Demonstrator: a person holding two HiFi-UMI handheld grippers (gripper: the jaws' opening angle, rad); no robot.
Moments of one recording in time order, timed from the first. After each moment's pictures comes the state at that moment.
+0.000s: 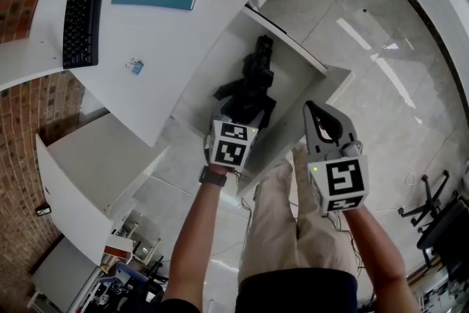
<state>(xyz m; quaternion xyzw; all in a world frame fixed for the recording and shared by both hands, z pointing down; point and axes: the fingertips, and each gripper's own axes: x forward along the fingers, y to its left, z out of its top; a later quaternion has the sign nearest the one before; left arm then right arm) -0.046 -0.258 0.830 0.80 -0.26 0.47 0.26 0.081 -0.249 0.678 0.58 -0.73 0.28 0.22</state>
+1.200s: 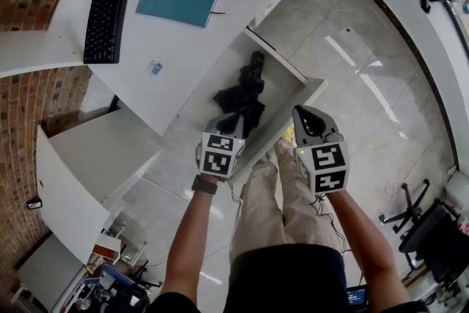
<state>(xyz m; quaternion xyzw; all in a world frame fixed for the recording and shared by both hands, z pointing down) -0.050 -0.250 0.731 0.81 -0.28 0.42 0.29 0.090 -0.247 0.630 0.55 -0.72 0.32 0.27</state>
